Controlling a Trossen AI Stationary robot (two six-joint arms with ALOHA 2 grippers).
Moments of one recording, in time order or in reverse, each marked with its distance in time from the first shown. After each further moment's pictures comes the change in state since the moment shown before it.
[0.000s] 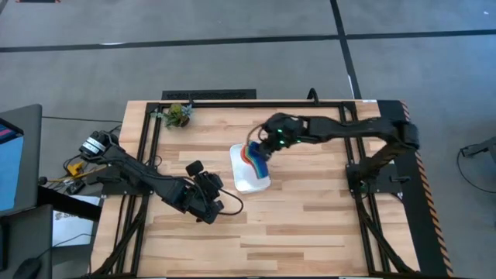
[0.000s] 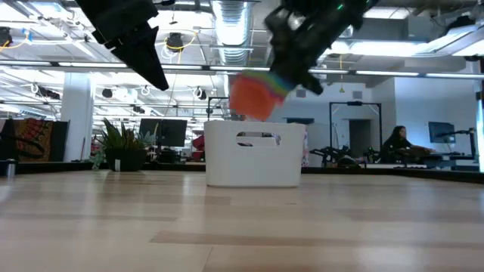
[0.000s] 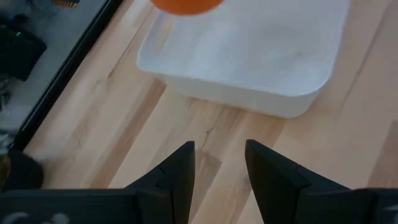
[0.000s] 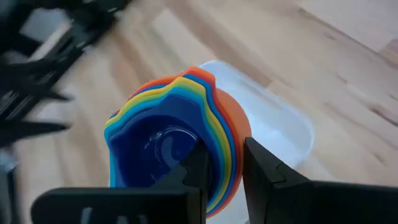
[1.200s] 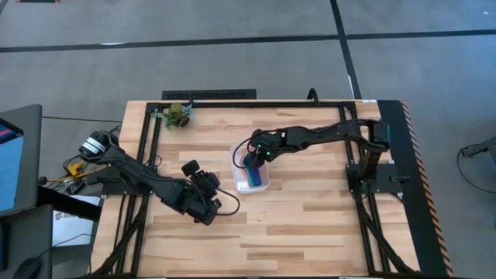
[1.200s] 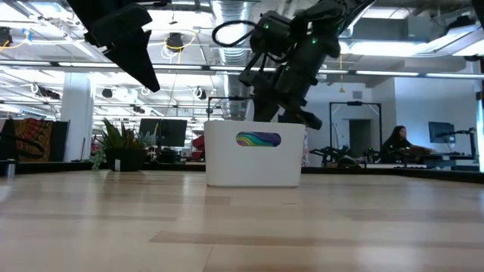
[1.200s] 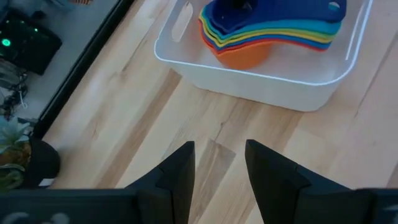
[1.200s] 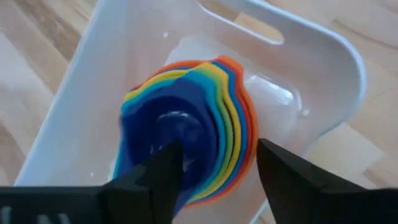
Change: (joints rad) left arm -0.015 0.000 0.000 -0.082 -0.028 -0.078; right arm 0.049 0.274 0.085 -0.075 0.064 0.164
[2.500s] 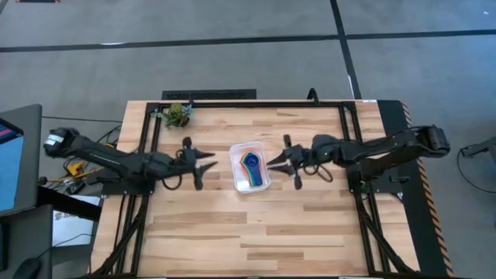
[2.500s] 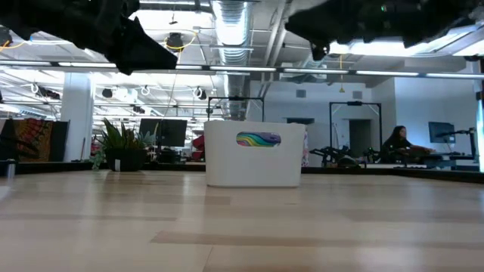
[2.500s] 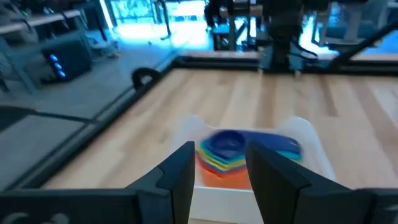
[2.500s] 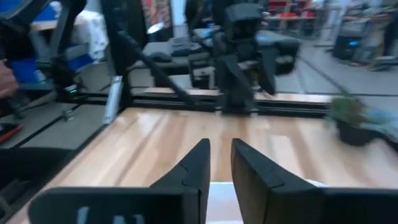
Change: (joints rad) left arm 0.302 -0.647 -0.763 1.292 0.282 0.800; right arm 0.132 -0.616 -0.661 0.972 -0.187 -0.764
